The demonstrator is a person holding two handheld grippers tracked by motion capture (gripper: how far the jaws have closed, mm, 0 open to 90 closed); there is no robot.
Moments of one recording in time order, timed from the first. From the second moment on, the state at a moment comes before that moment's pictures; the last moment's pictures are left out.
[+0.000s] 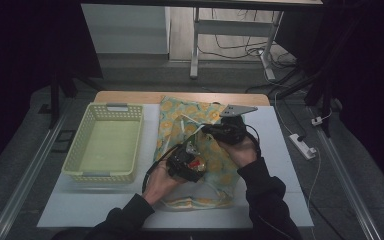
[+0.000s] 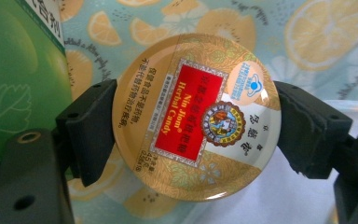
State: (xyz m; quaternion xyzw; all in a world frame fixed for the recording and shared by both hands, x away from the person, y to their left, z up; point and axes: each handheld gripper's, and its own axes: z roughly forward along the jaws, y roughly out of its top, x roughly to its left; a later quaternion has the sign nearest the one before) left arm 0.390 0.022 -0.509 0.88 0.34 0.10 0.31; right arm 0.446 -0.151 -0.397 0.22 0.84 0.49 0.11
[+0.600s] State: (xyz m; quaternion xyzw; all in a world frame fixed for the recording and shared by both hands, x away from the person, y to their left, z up) left arm 0.397 0.024 -0.509 0.88 0.35 0.10 0.32; right arm 0.446 -0.151 -0.397 0.22 0.84 0.49 0.10
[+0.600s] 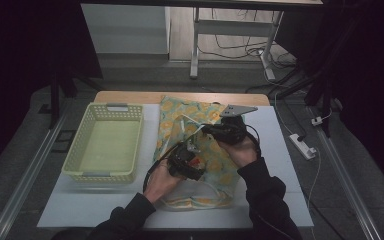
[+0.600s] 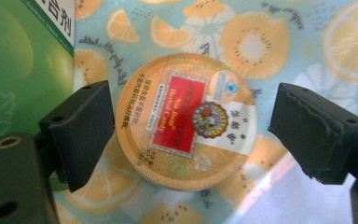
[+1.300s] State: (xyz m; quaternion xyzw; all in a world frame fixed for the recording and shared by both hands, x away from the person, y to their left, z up) left arm 0.378 0.039 -0.492 0.87 0.32 0.05 0.37; right arm 0.445 -0.150 -0.397 0.22 0.84 0.49 0.10
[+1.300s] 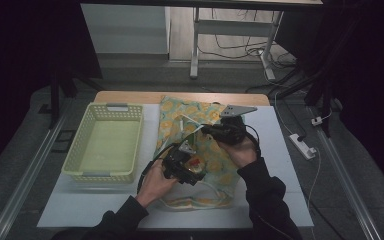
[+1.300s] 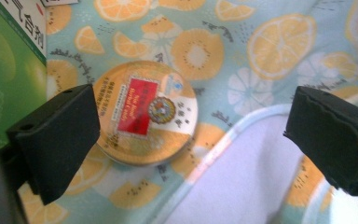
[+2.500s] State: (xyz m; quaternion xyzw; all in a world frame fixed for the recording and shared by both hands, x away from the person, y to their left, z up) left arm 0.348 0.093 -0.497 0.86 0.32 0.03 0.40; right arm 0.443 -0.152 -0.396 0.22 0.84 0.49 0.10
